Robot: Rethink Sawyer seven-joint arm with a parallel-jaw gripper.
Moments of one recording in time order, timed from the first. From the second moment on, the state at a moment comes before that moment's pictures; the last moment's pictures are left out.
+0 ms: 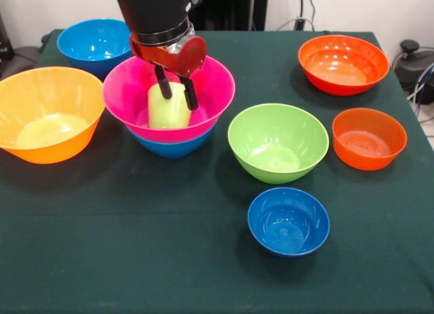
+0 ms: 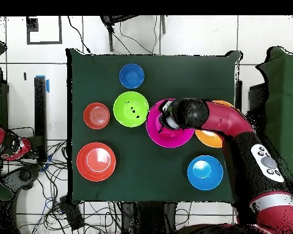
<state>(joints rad) -0.67 -0.57 0.41 1.58 -0.29 0.68 2.29</state>
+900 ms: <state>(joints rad) -0.62 -0.71 0.32 1.72 -0.18 0.48 2.31</state>
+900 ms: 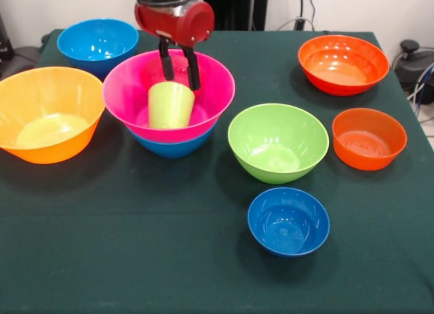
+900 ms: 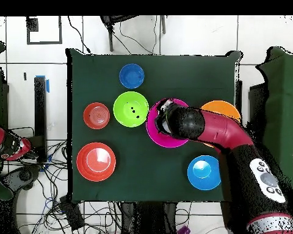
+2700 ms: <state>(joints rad) -0.50 -0.78 0.04 2.02 -0.03 0.24 2.32</state>
